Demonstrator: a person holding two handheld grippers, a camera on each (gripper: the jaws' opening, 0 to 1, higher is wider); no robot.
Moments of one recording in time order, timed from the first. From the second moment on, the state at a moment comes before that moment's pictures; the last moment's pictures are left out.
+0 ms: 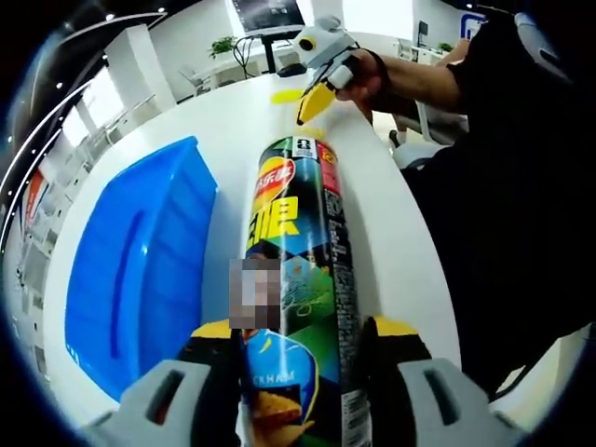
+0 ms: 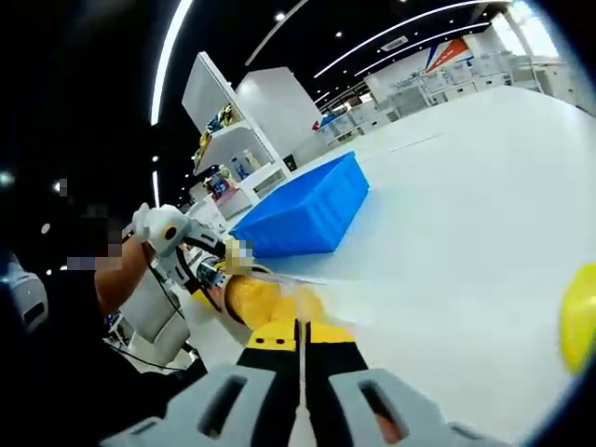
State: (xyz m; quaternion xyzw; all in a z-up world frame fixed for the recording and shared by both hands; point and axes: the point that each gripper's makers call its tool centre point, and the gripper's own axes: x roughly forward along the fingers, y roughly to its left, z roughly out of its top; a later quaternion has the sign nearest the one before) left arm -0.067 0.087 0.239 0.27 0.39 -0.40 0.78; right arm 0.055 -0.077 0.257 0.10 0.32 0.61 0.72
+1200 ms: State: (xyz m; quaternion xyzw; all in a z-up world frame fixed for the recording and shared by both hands) left arm -0.068 0.079 0.239 0.27 0.39 -0.41 0.78; right arm 0.059 -0.102 0.301 -0.10 0.12 0.62 0.77
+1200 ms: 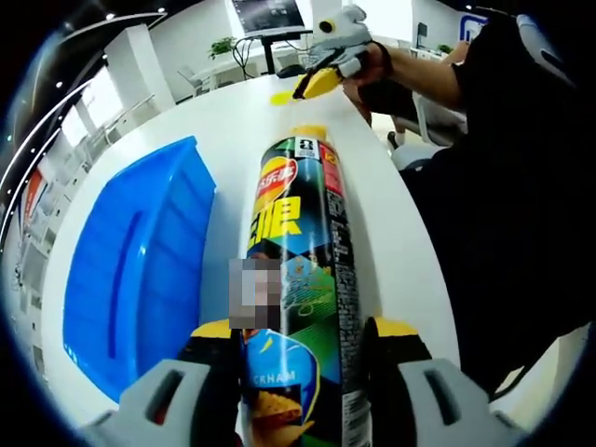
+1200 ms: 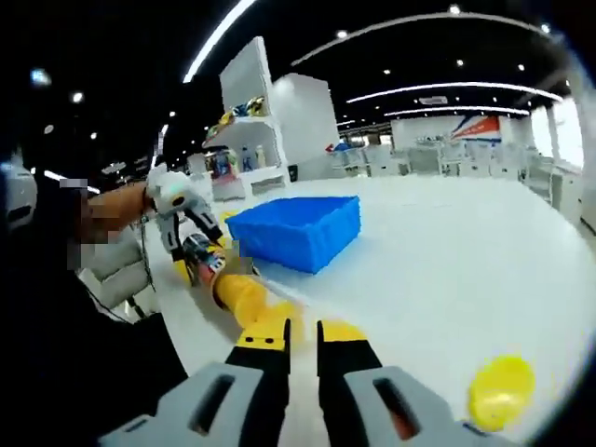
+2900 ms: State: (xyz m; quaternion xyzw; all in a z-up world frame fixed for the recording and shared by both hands) left arm -0.066 0.085 0.239 0.25 0.38 -0.42 0.79; right arm 0.018 -0.044 0.253 -0.55 0.10 0.66 0.50
